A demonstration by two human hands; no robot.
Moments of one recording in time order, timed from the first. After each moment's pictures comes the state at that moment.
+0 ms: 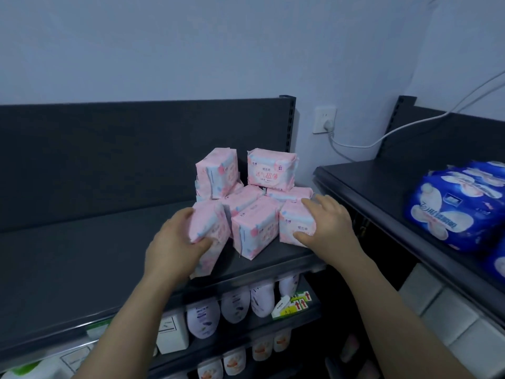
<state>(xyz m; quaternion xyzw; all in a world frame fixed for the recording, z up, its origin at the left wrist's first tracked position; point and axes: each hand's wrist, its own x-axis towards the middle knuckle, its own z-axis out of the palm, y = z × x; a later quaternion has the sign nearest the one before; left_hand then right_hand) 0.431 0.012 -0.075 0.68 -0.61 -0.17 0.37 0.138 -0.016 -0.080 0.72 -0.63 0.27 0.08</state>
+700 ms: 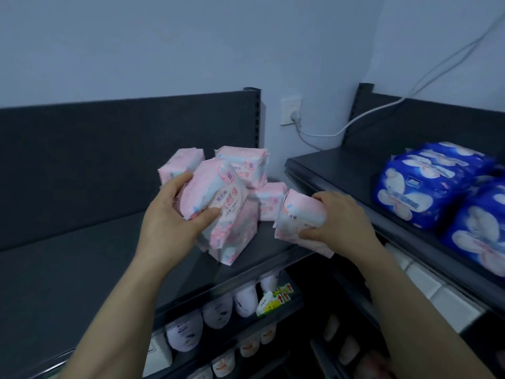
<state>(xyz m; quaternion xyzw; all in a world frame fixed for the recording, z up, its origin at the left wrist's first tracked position) 0.396 -0.006 -0.022 0.49 -0.65 -0.28 0.51 0.108 0.017 -0.038 0.64 -0.73 0.22 0.03</state>
